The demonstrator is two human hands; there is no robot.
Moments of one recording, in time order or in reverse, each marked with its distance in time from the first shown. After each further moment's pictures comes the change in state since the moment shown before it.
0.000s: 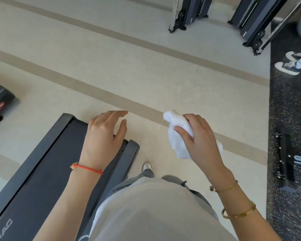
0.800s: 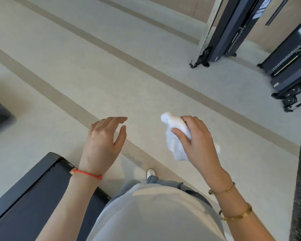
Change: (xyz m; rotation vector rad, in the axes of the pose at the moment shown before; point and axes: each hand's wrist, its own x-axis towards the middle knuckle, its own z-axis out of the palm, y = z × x) left_hand 0.436 -0.092 0.106 0.056 0.117 -0.166; right_hand 0.509 0.077 0.039 0.068 -0.105 -0.168
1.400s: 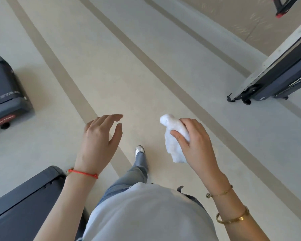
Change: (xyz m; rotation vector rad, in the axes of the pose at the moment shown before) left_hand 0.282 -0.140 0.027 0.074 0.191 -0.290; right_hand 0.367 -0.003 0.107 0.059 -0.221 -0.169
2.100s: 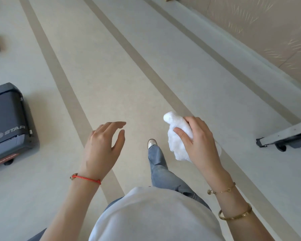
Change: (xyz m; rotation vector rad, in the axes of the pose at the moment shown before) left_hand 0.406 -0.127 0.052 0.001 0.007 -0.108; right_hand 0.467 -0.017 0.070 0.047 -0.012 -0.085
